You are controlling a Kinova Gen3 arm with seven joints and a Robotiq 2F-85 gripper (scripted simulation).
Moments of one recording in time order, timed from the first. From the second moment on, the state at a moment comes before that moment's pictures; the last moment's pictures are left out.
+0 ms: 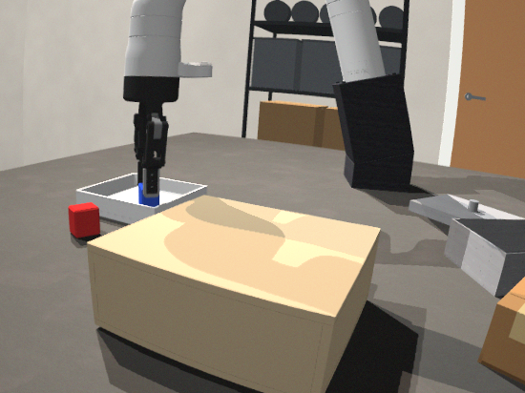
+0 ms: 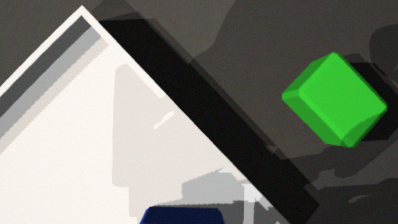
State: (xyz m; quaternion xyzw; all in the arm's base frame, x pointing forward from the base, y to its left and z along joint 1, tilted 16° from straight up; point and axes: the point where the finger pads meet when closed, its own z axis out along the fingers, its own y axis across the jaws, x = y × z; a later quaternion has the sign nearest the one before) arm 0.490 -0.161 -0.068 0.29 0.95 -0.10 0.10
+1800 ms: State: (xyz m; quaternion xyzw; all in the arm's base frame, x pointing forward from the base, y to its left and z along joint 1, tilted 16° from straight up) arm 0.481 -0.144 -0.001 0.29 0.95 -0.10 0.10
